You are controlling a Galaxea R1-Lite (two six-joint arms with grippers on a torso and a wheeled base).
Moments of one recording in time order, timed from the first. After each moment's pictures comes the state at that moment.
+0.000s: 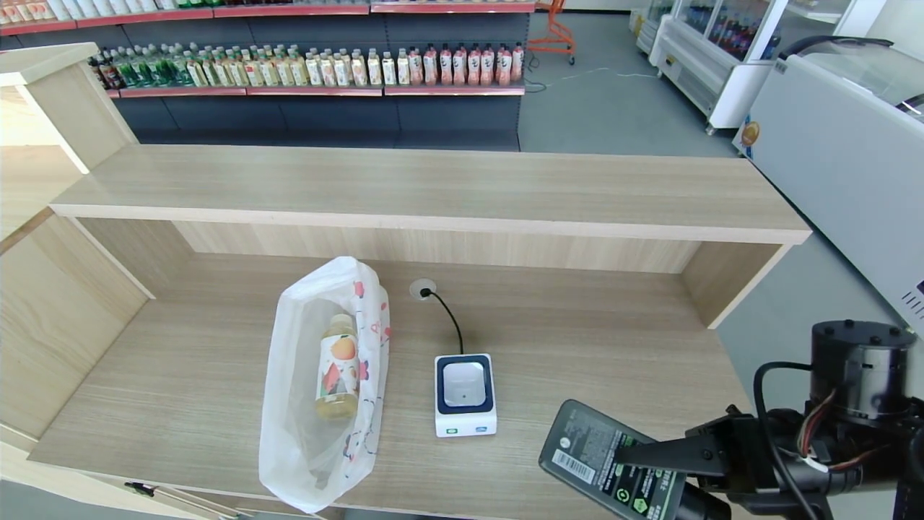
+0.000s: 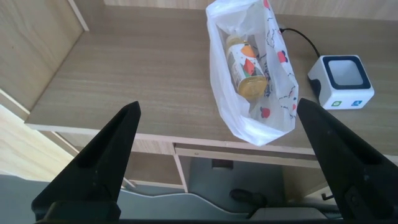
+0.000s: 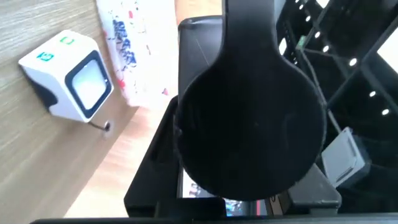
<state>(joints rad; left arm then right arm) 0.00 0.00 0.00 0.00 0.00 0.00 0.34 1.63 -0.29 -0.98 1.10 -2.47</state>
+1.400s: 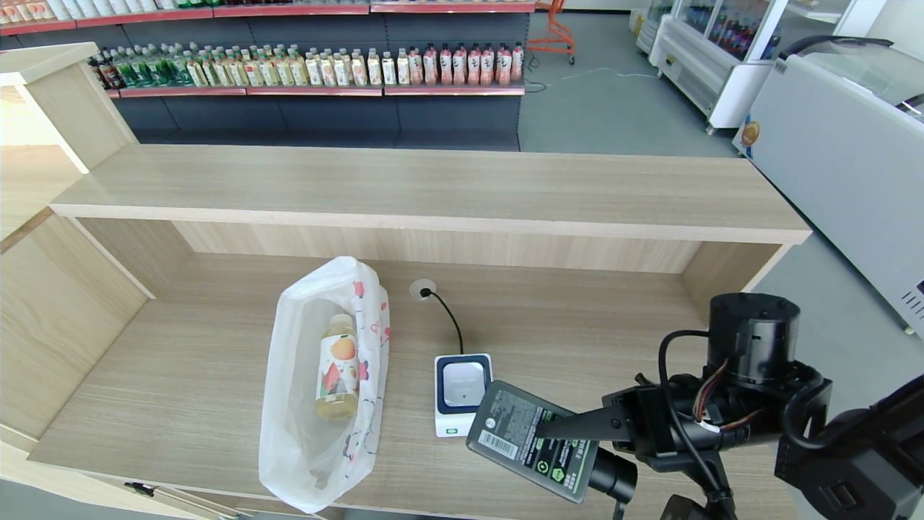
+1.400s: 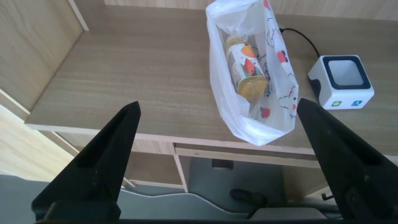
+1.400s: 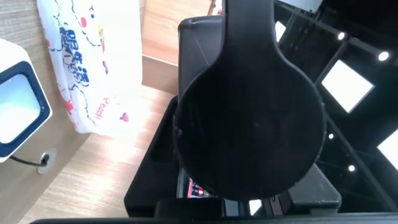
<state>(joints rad) 0.00 0.00 0.00 0.00 0.00 0.00 0.49 1.84 -0.50 -1.08 1.10 -2.47</state>
